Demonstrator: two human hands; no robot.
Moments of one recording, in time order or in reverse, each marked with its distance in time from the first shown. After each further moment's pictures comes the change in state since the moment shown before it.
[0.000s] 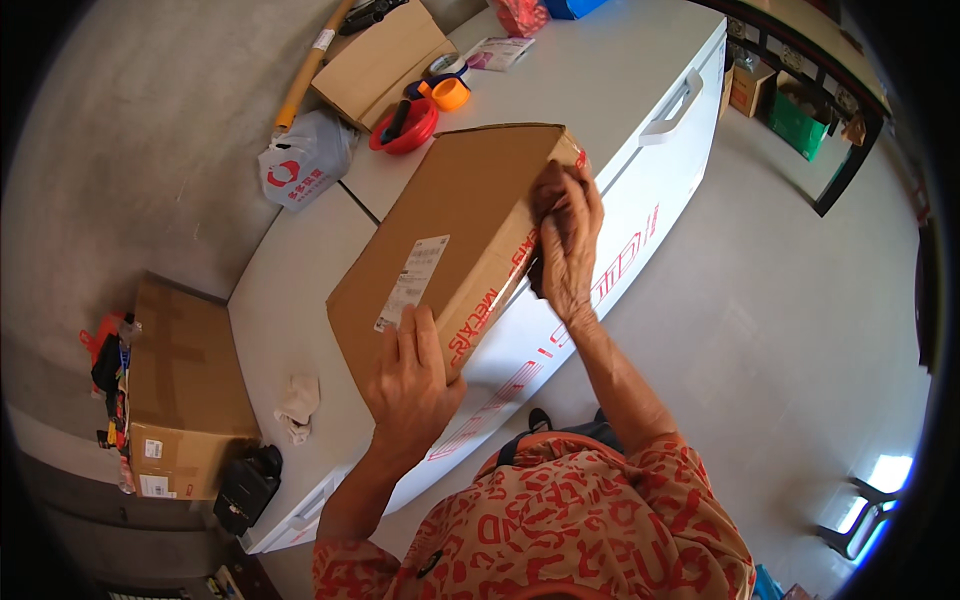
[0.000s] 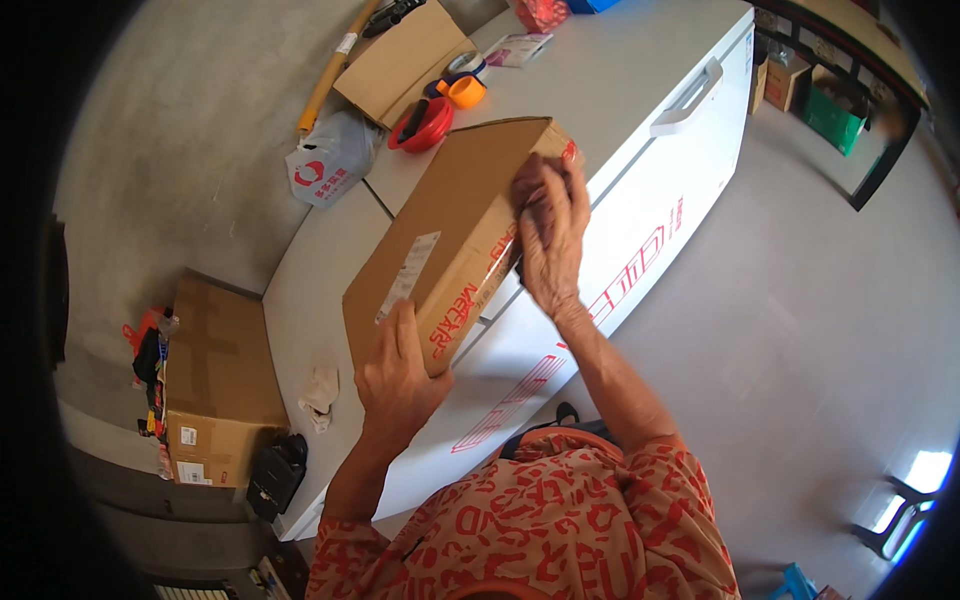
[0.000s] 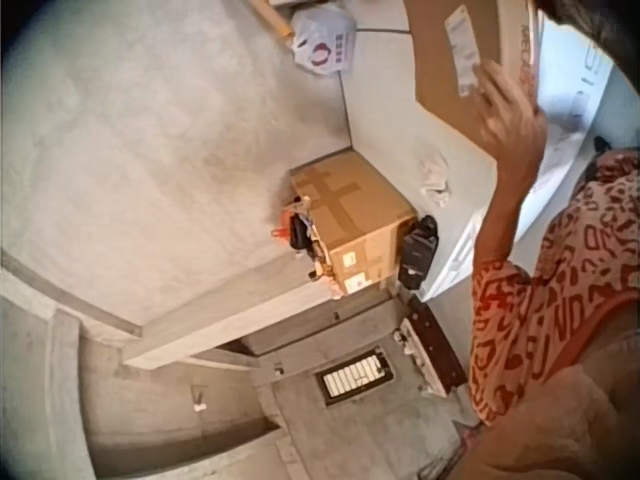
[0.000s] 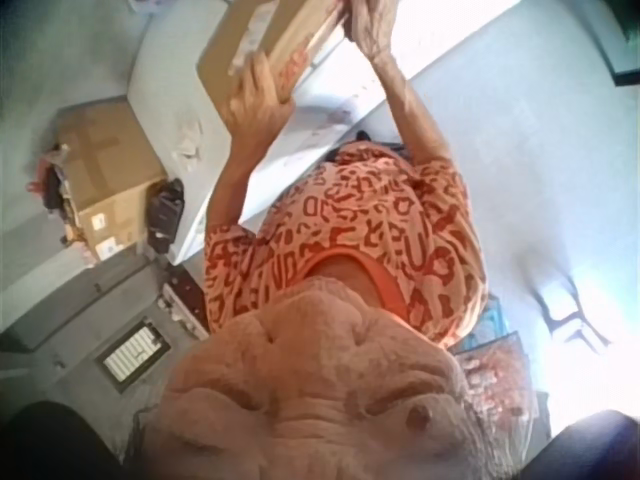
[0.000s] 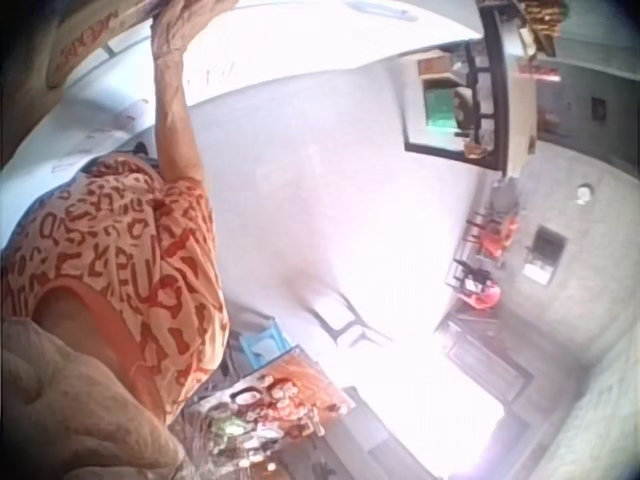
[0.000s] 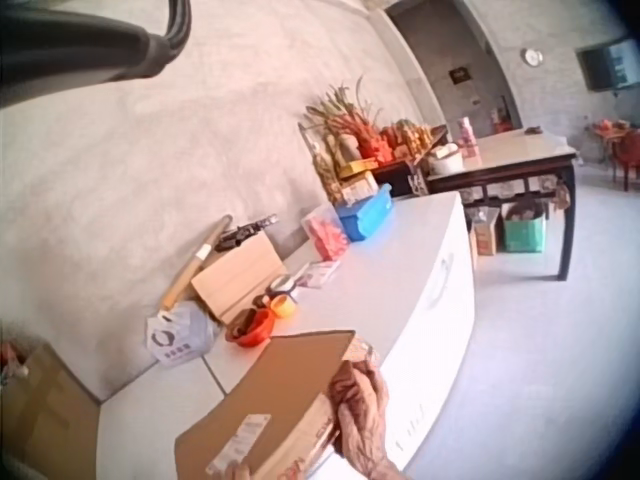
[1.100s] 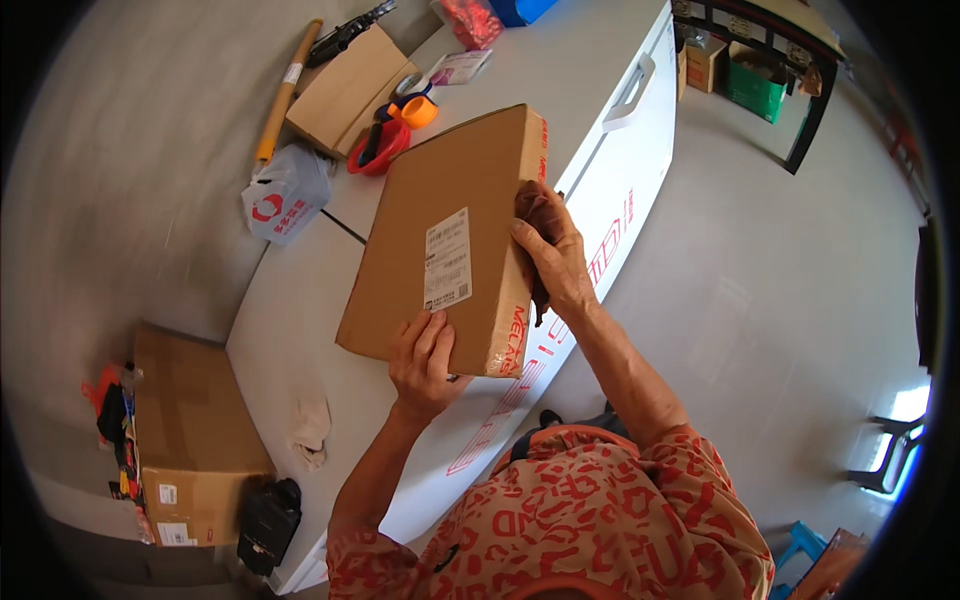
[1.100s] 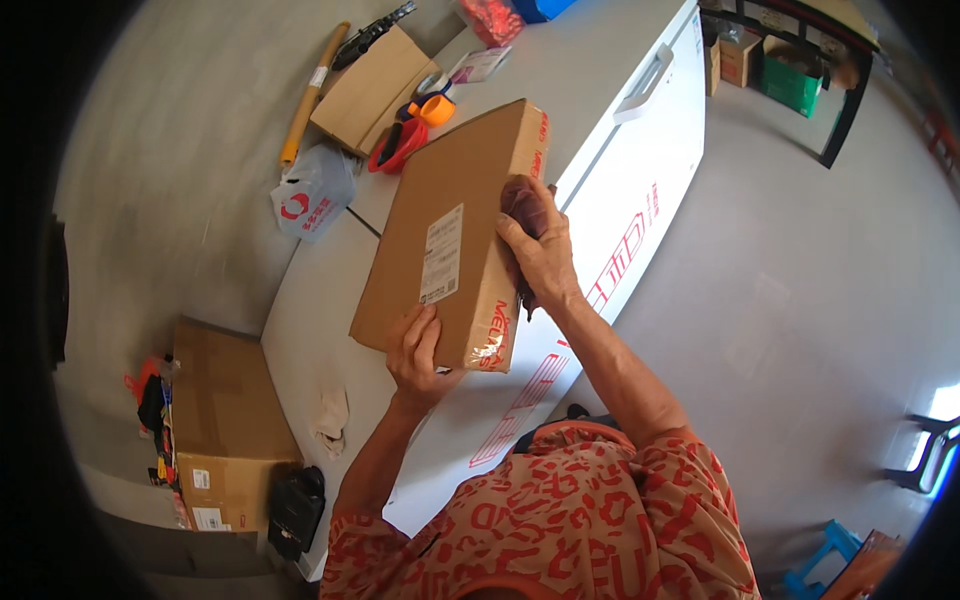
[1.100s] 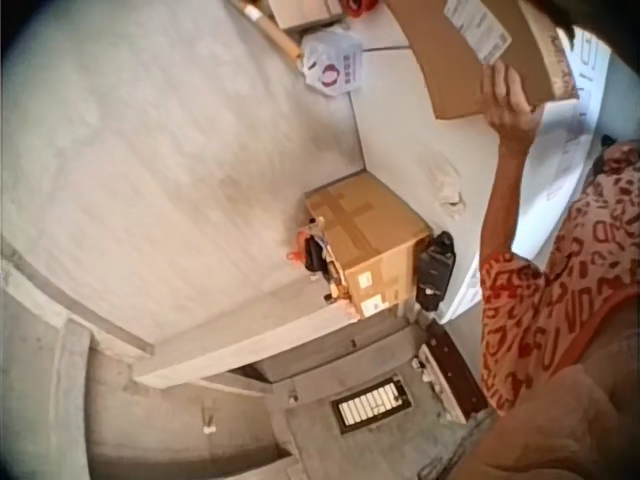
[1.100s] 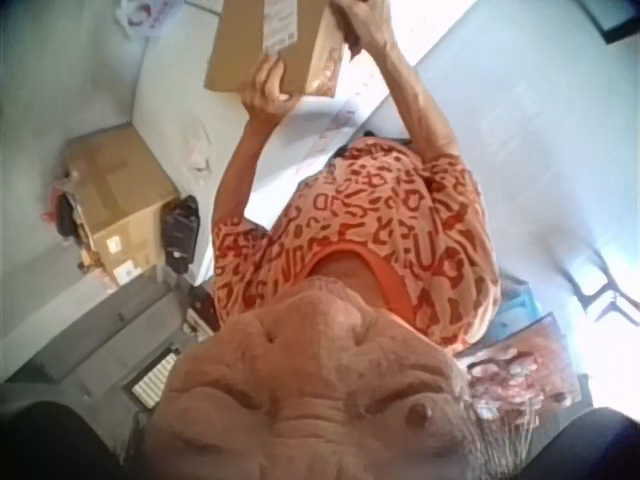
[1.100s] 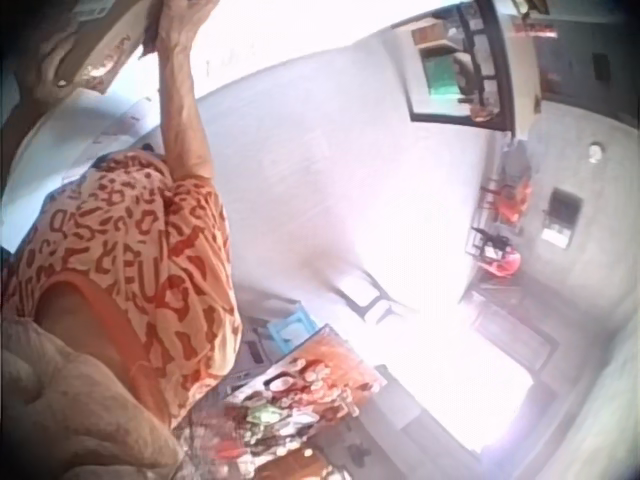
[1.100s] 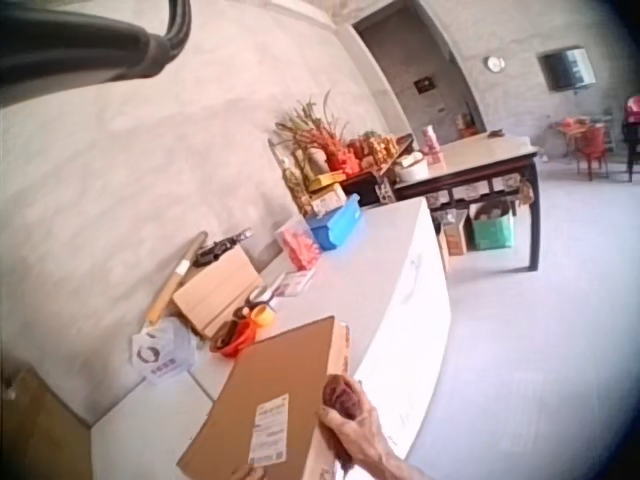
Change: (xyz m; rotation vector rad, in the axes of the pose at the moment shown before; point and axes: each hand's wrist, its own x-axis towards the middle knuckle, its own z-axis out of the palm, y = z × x) left_hand -0.012 -0.047 0.086 -0.337 0.476 0.468; right_hand -0.010 -0.025 -0.007 0.442 -0.106 0.410
